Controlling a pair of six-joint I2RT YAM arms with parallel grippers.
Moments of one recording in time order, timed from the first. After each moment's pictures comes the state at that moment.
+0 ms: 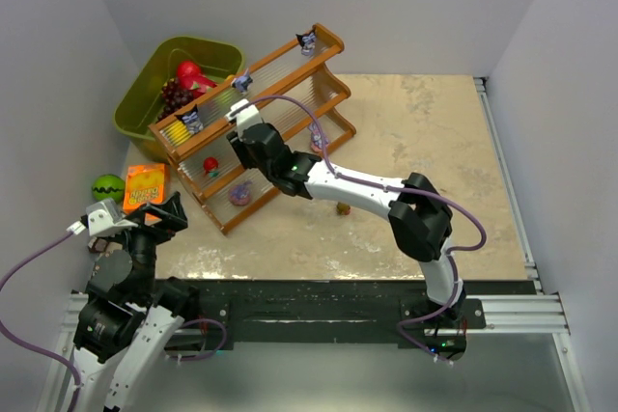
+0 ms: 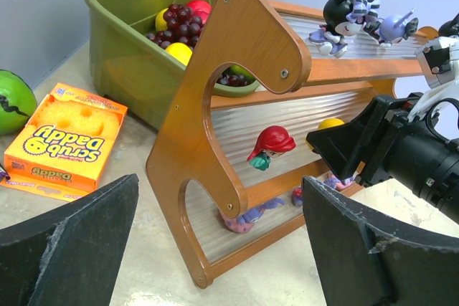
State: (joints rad) left arm -0.43 0.01 0.64 -0.64 -0.61 -0.47; right arm 1.01 2.04 1.68 0.00 0.42 0.06
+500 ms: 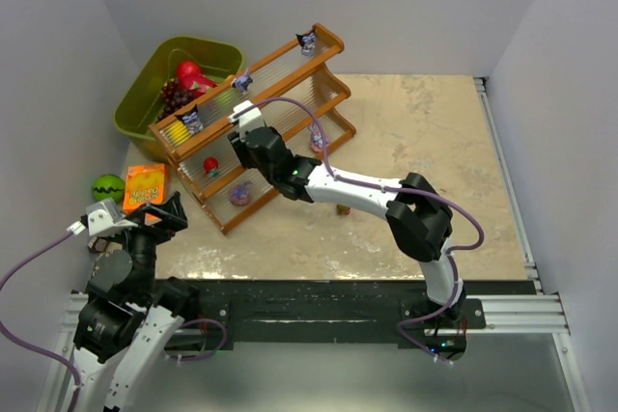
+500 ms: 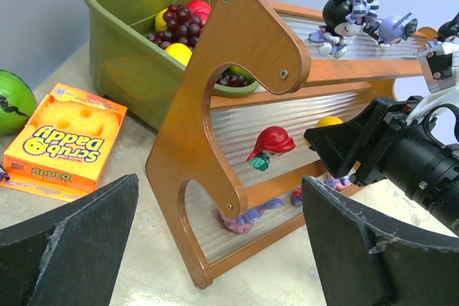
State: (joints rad) left arm -0.43 0.01 0.64 -0.63 -0.61 -0.47; right arm 1.01 2.04 1.63 0.12 0.44 0.06
